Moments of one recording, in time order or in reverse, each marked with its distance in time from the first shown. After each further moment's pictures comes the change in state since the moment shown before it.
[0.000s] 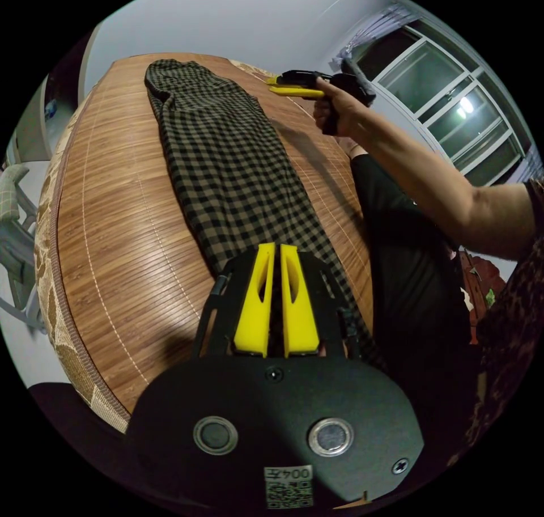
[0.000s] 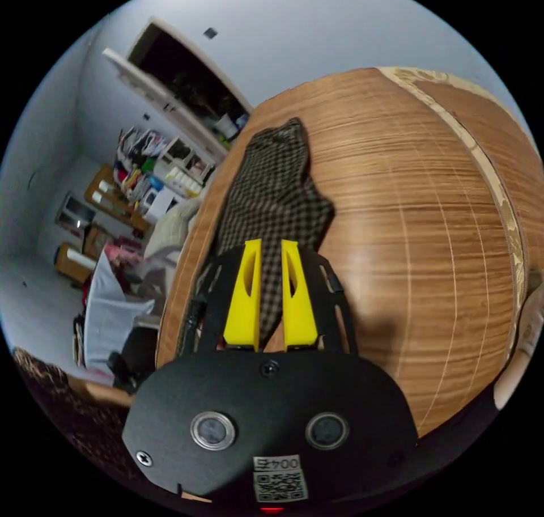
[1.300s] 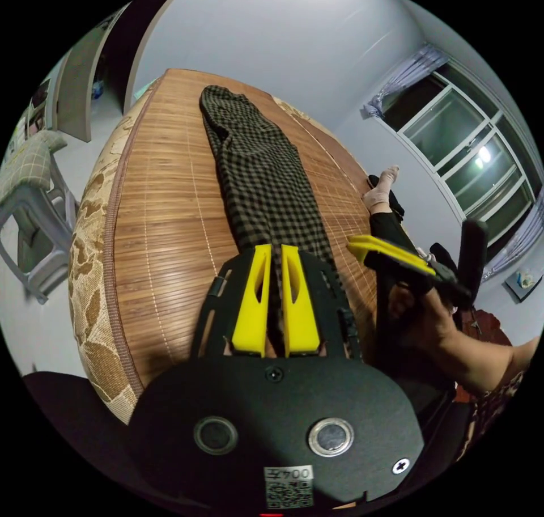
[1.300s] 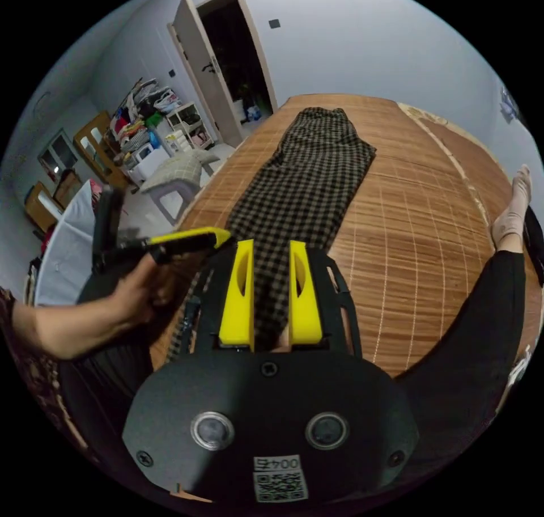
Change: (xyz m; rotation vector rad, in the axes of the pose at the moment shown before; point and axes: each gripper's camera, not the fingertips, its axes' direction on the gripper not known) left arm -0.054 -0.038 -0.058 0.189 -0.052 -0.166; right arm -0.277 0.267 0.076 0.031 0.224 -0.184
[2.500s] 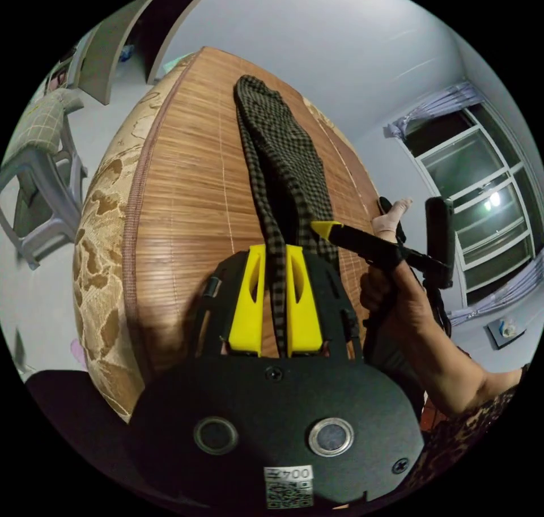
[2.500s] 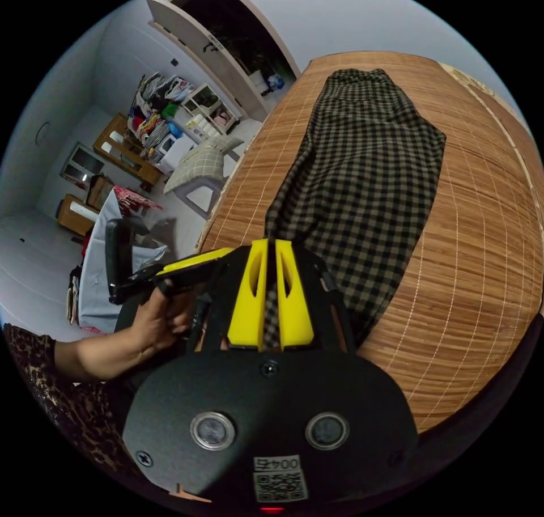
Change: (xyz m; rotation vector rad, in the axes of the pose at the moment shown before) left arm -0.057 -0.061 -0.015 -0.042 0.027 -0.188; right arm -0.015 -0.034 0.049 -0.192 -0.244 0.038
